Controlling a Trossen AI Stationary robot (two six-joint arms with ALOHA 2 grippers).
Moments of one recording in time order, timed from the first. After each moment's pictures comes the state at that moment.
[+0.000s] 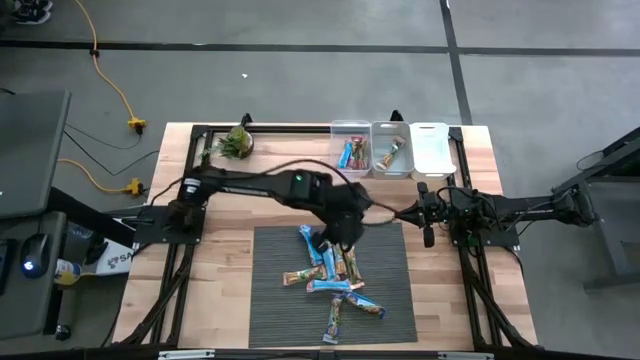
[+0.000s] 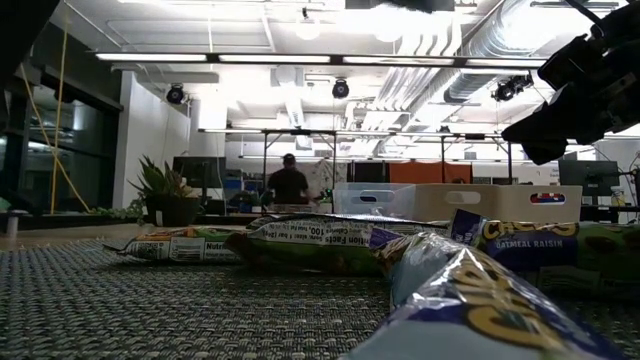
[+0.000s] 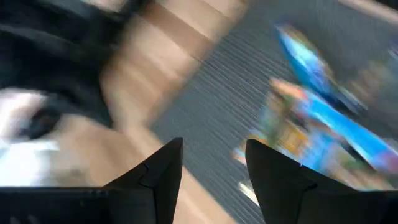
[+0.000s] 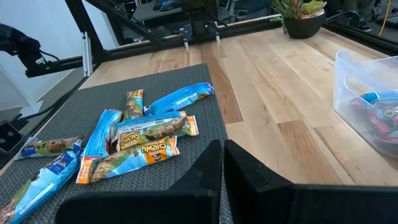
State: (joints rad) left arm -0.10 2.05 2.13 -0.97 0.13 0.78; right arm -0.02 0.28 0.02 0.02 -0.03 0.20
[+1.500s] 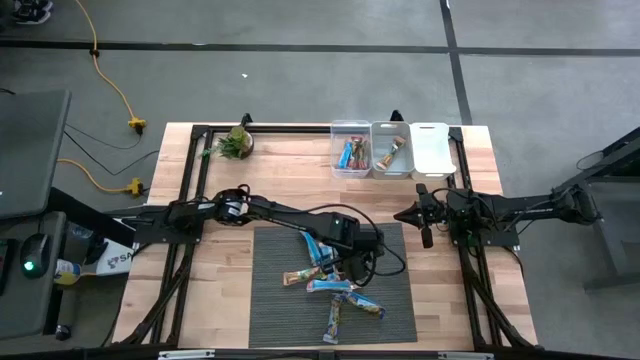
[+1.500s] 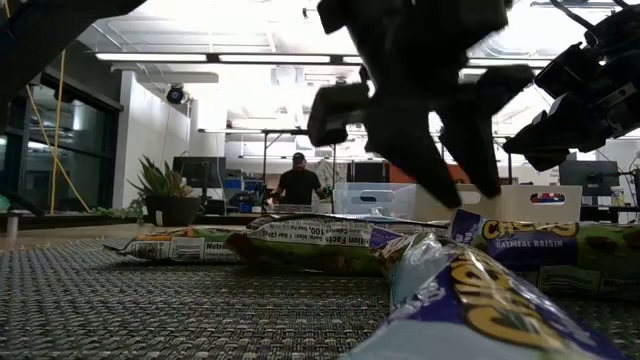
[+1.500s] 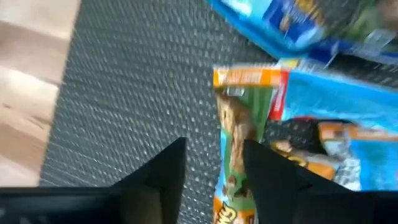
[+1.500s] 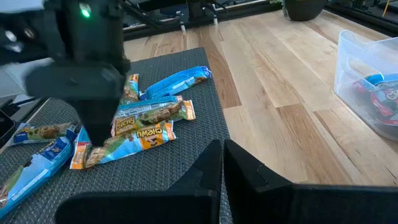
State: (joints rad) left arm -0.17 2.40 2.13 -0.83 0.20 1.10; right arm -0.02 0.33 0.02 0.02 -0.03 0.20
